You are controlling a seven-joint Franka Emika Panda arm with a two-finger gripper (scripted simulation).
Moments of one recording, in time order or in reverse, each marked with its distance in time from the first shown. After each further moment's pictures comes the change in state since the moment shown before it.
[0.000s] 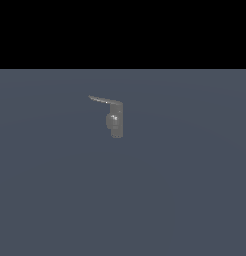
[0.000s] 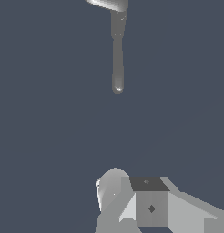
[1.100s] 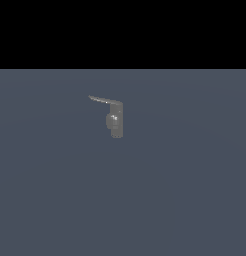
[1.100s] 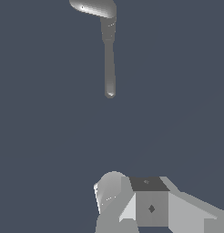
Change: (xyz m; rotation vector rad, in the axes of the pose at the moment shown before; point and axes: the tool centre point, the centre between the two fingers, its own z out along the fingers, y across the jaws) arm 0.009 0.010 -0.005 -0.025 0.009 0.047
